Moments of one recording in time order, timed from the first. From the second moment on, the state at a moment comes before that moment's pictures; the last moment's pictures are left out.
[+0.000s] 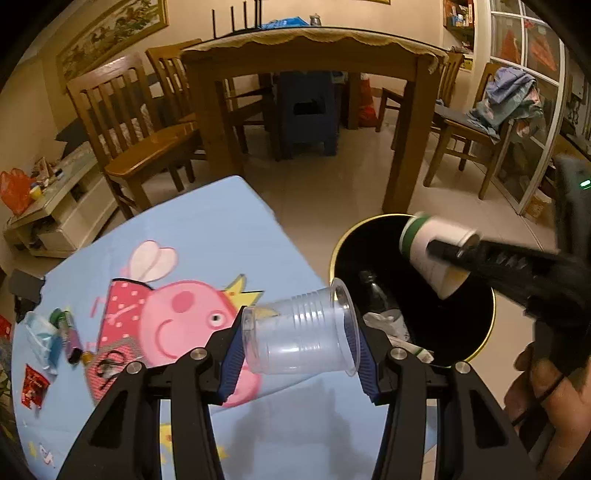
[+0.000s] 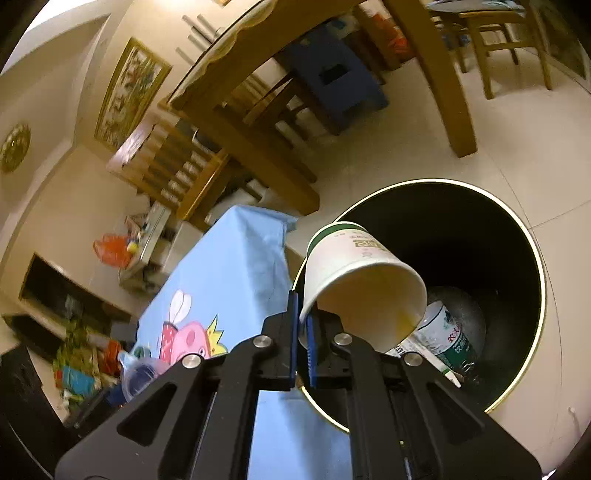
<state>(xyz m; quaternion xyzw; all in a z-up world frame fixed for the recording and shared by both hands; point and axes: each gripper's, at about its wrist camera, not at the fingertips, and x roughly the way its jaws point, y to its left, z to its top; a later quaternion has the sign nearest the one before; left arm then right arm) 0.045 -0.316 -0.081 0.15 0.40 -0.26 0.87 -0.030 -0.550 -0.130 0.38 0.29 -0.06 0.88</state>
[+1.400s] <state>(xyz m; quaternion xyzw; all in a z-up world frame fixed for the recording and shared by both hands) 0.043 -0.361 -0.098 0.17 0.40 -0.28 0.86 -0.115 -0.574 -0.086 0.39 0.11 -0.23 0.89</state>
